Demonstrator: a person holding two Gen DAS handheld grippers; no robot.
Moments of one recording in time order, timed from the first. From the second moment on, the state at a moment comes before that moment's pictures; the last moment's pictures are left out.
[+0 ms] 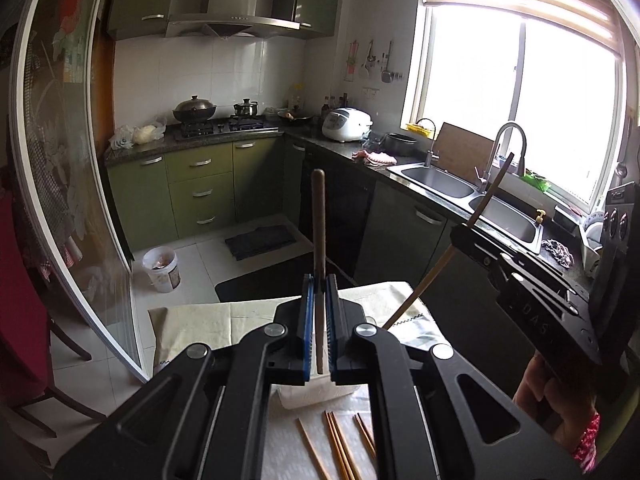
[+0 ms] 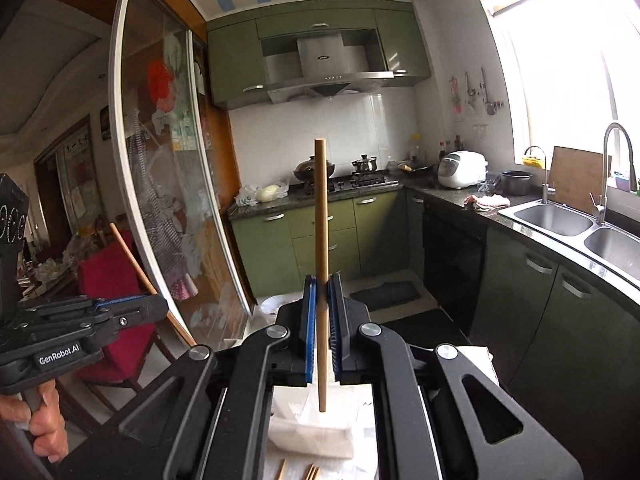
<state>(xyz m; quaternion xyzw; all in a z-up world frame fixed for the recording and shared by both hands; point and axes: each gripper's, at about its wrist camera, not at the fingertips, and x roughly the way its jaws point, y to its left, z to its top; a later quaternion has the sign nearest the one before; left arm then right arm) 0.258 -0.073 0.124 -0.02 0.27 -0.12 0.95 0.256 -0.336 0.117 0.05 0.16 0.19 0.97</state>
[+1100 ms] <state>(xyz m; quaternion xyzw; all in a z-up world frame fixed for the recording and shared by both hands) 0.238 -0.074 -0.080 -0.01 0.51 -0.09 0.86 0.211 -0.379 -0.070 -0.01 0.41 0.18 0.89</state>
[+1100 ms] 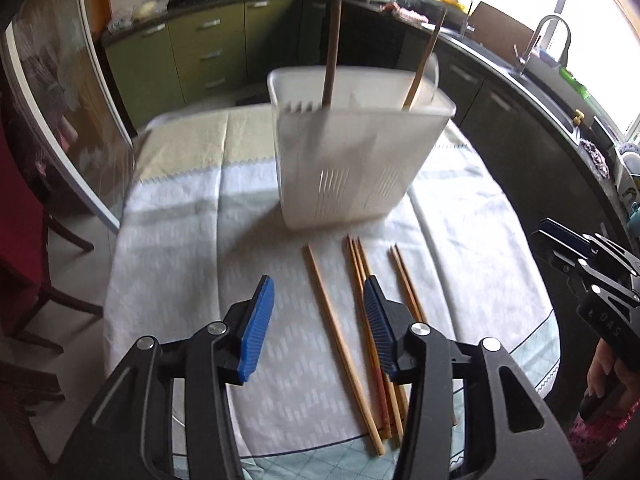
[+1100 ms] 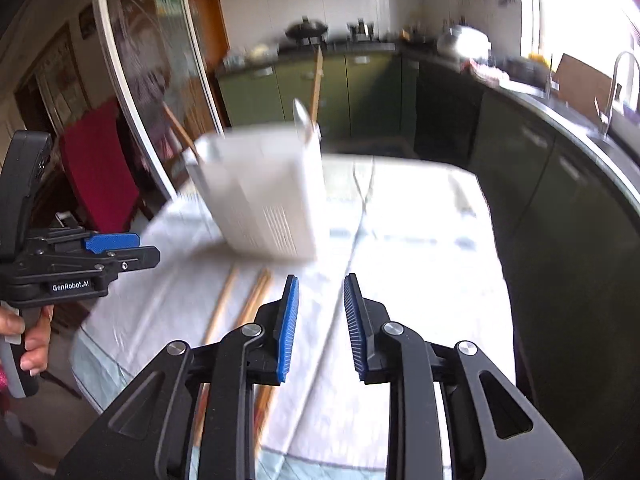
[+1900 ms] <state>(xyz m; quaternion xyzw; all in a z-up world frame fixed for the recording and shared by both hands) 0.265 -0.093 -0.172 -0.01 0.61 -0.03 0.79 0.219 -0.364 -0.162 0.01 0.52 0.22 0.82</state>
